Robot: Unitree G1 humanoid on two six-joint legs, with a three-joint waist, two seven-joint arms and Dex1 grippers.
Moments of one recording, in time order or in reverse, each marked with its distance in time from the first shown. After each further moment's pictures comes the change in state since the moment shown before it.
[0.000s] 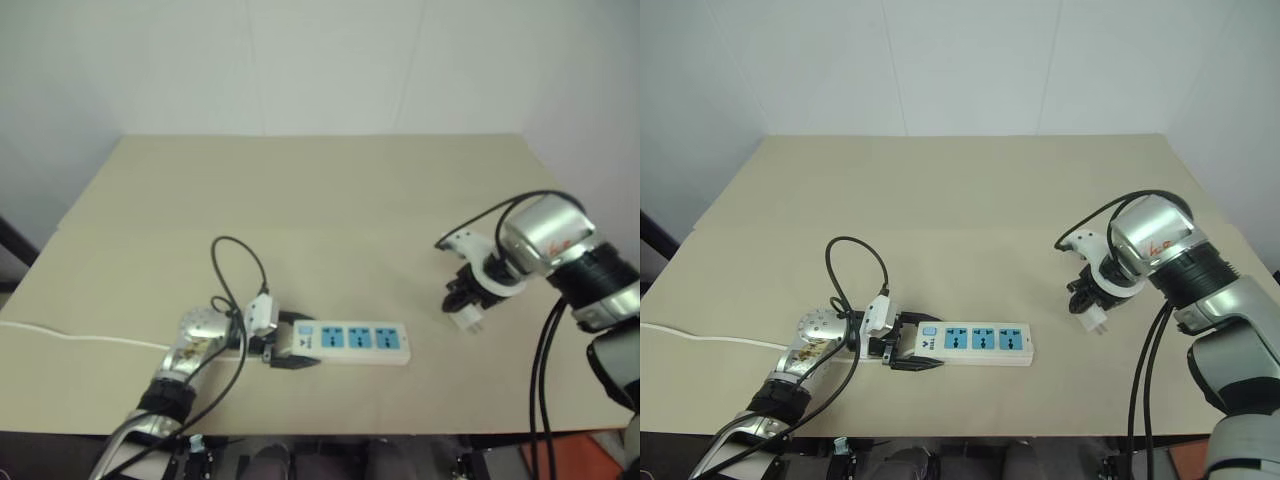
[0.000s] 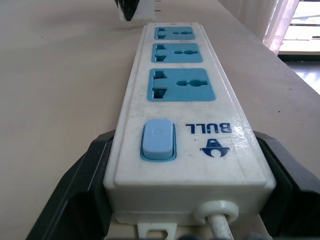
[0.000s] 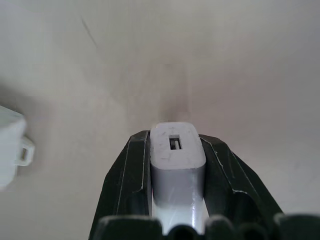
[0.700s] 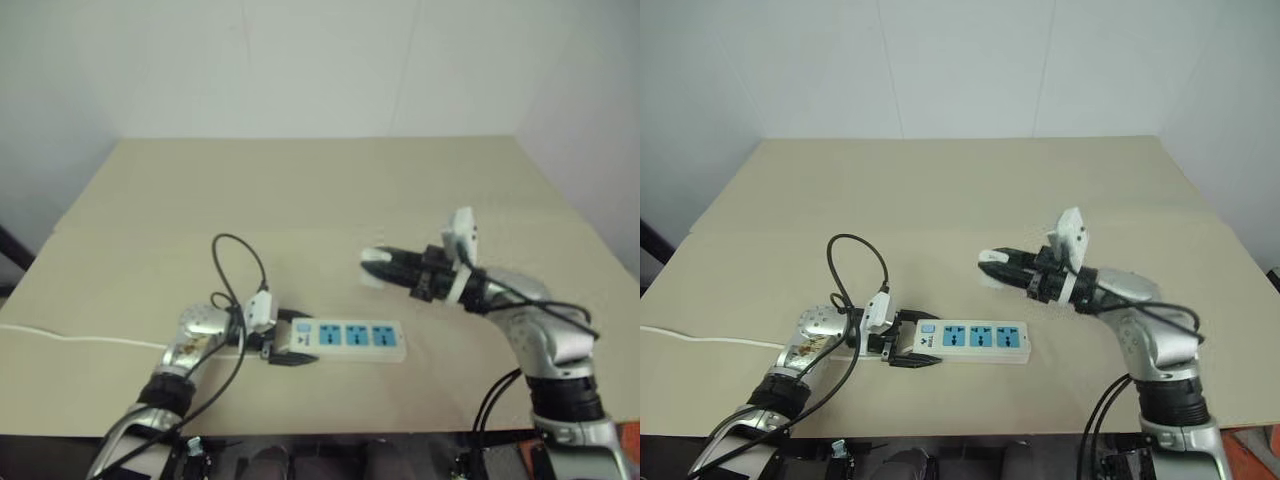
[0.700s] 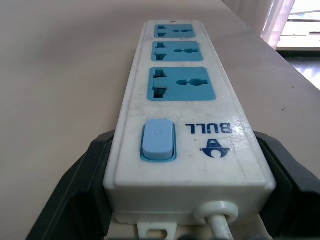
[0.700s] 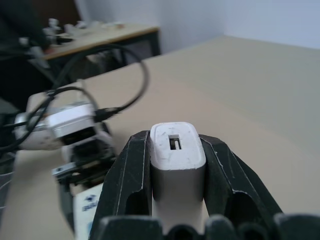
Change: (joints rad) left arm -0.039 0.010 -0.006 0.058 0.003 -0.004 -0.013; right arm 0.715 0.429 -0.626 -0.455 0.085 -1.054 0.210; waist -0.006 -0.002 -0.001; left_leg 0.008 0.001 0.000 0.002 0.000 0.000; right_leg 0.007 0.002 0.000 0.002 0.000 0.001
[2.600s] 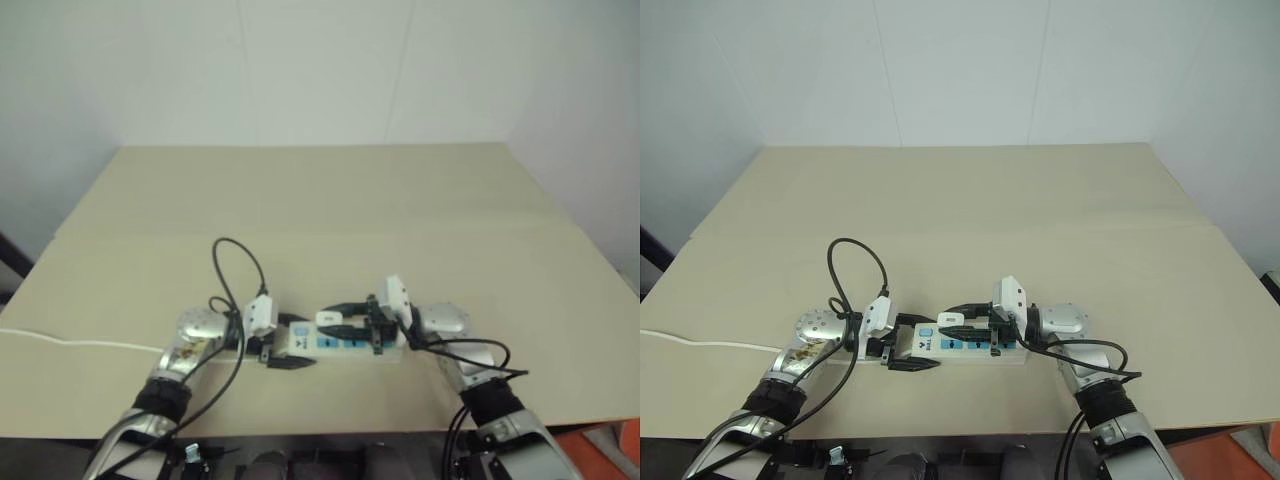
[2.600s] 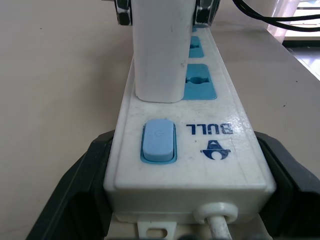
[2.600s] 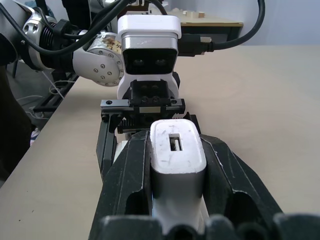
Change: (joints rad) left arm 0.035 0.024 -0.012 -0.052 0.014 0.027 0.046; right arm -0.027 0.126 0.273 0.518 -0.230 -0.641 0.288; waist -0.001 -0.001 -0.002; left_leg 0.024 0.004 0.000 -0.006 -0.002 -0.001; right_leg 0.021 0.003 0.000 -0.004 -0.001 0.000
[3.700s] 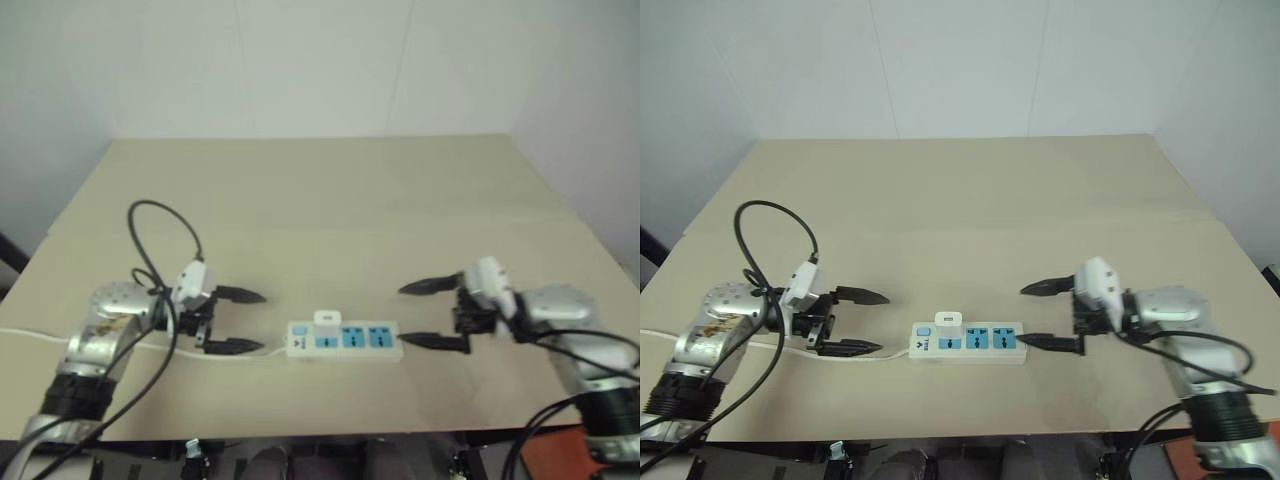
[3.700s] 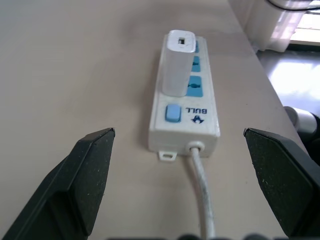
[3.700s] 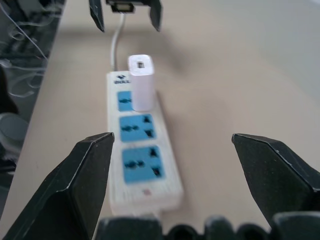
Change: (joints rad) left arm 0.061 0.354 0.213 -0.305 -0.224 0.333 -0.112; right arm 0.151 -0.499 -0.355 -0.362 0.166 0.286 0.096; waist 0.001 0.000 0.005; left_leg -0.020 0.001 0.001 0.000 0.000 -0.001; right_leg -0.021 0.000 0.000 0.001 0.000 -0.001
